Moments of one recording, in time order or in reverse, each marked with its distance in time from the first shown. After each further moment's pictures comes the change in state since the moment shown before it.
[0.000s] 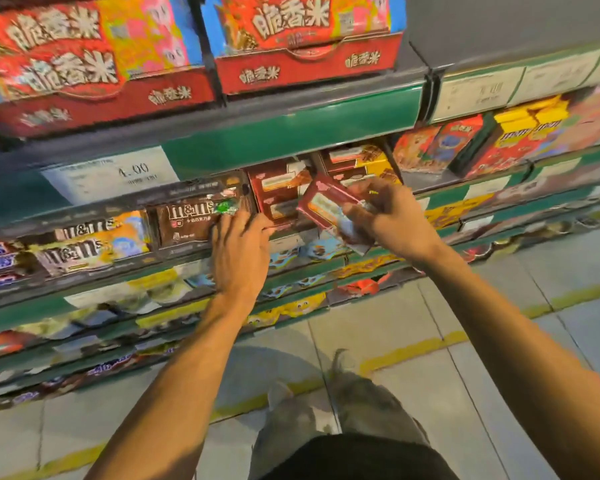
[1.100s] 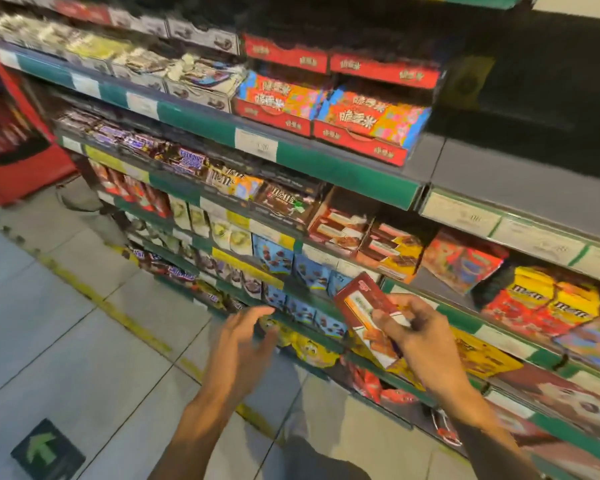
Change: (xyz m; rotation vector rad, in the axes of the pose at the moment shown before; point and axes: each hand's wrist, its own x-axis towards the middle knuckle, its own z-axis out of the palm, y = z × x) left_hand -0.210 0.214 -0.042 -0.277 0.230 -0.773; right_hand -0.083 0.035 -0.144 0.043 -0.466 -0.078
